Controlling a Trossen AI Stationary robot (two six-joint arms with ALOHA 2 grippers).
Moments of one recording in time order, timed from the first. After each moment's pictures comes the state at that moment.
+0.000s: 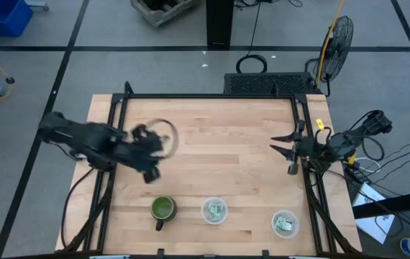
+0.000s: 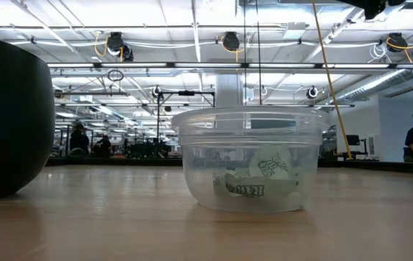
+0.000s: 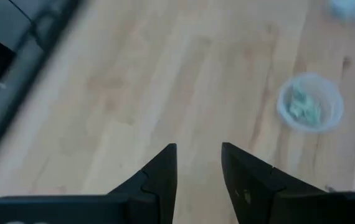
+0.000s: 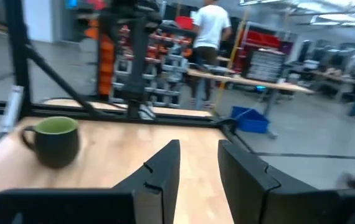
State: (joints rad) left arm -0.37 1.38 1.61 -1.30 -0.40 -0.60; right arm 0.53 0.44 0.52 -0.11 0.76 -0.14
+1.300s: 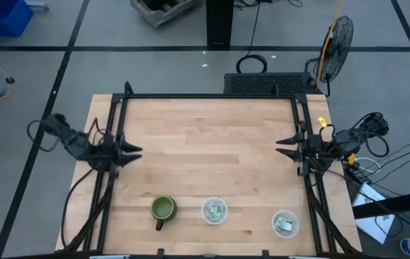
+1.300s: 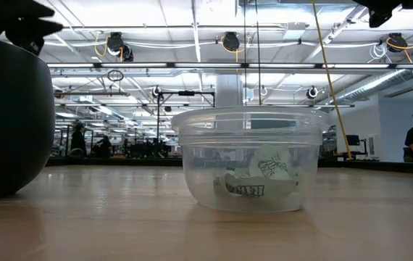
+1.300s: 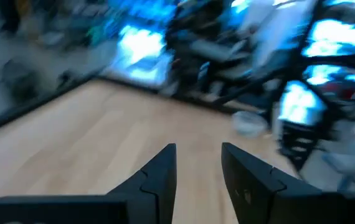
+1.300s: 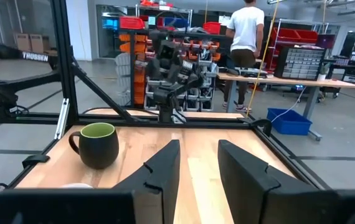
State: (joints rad) left arm -0.62 0.10 0.36 -0.38 -0.66 -0.34; right arm 0.52 0.28 0.49 -0.22 0.60 -0.04
